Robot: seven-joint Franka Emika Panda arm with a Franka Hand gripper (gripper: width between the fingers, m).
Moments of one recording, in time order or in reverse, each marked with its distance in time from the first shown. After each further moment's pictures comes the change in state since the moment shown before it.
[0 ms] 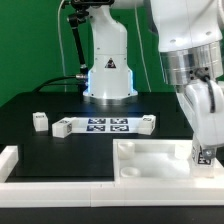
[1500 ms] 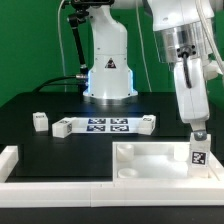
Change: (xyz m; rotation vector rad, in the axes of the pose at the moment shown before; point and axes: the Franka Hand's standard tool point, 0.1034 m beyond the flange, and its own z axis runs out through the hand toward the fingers) arm 0.000 0.022 -0.030 0.006 -0.006 0.108
